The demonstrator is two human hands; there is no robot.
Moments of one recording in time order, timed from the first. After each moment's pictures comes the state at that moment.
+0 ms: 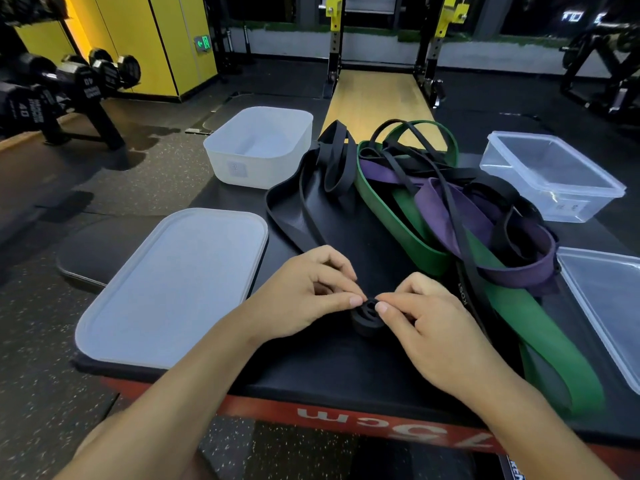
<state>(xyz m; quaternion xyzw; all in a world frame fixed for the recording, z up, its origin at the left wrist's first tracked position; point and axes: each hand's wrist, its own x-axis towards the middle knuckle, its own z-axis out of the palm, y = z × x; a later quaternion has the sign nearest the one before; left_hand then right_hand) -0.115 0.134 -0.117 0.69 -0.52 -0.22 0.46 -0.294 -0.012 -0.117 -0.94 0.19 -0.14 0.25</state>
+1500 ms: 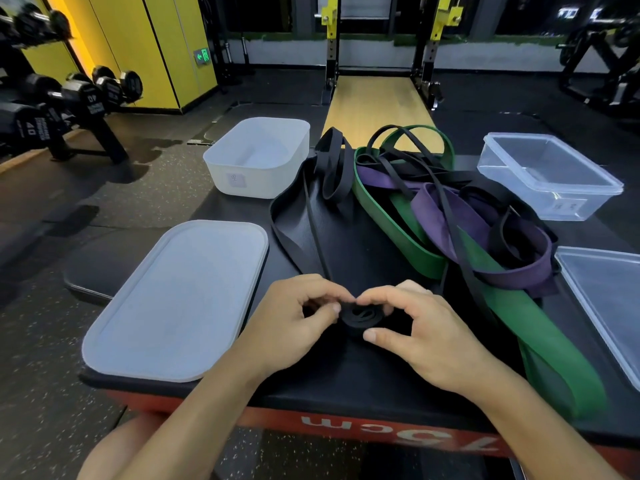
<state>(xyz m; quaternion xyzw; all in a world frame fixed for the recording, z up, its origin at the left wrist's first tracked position) -0.137 0.153 -0.122 0.74 -0.47 -0.12 0.47 -0.287 -0.023 -0.128 -0.92 0.12 -0.12 0.35</state>
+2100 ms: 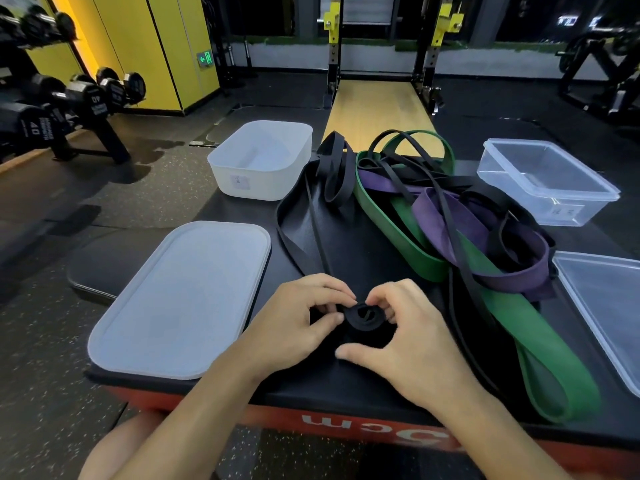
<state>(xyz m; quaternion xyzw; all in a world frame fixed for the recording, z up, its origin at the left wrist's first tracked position) -0.134 0.153 -0.121 0.74 -0.52 -0.11 0.41 -0.283 0.012 -0.127 -0.91 0.18 -0.20 0.31</state>
